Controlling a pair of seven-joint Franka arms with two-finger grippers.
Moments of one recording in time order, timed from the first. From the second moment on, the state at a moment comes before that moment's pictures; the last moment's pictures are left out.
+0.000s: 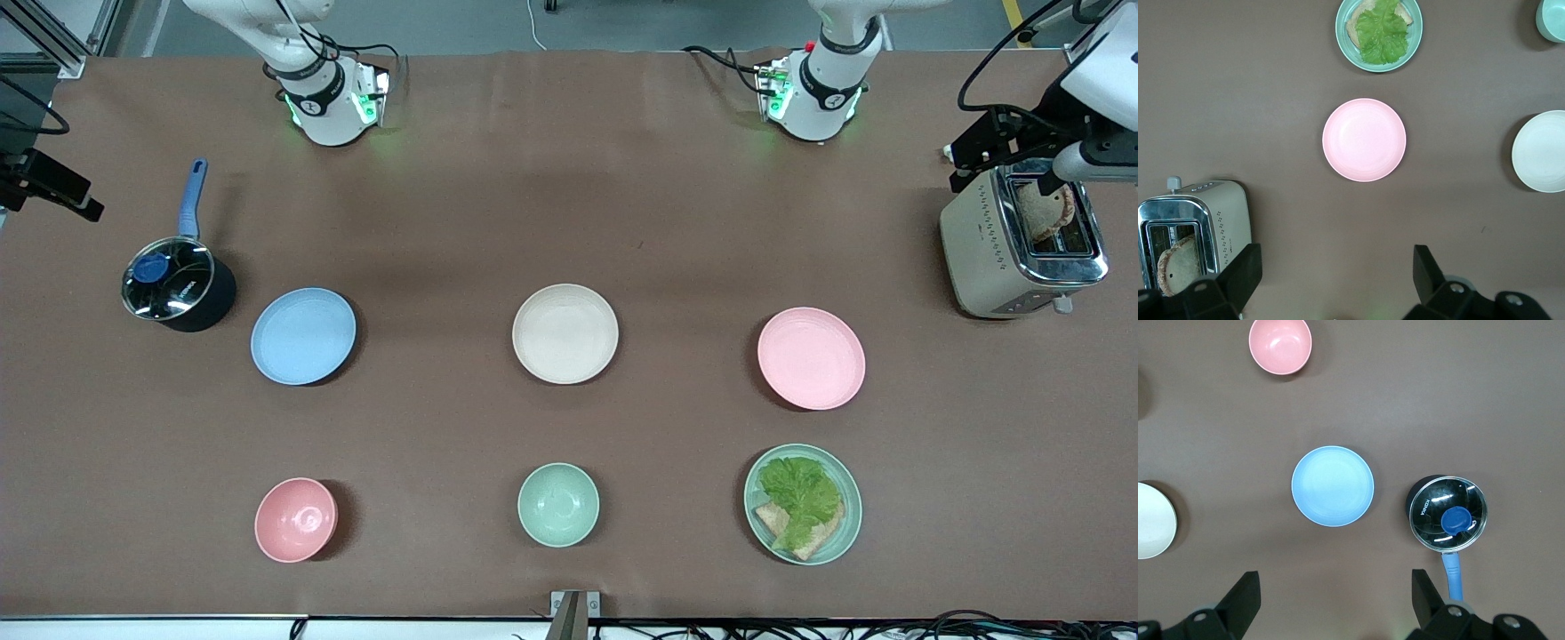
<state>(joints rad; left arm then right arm) 0.03 -0.09 -0.16 -1.55 -0.01 1.50 -0.06 -0.07 -0.04 0.00 -1.51 0.02 1.46 0.09</state>
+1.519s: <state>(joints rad) 0.24 0.44 -0.14 -1.87 -0.22 2.20 0.69 -0.09 0.31 -0.06 -2.00 0.08 2.21 -0.26</state>
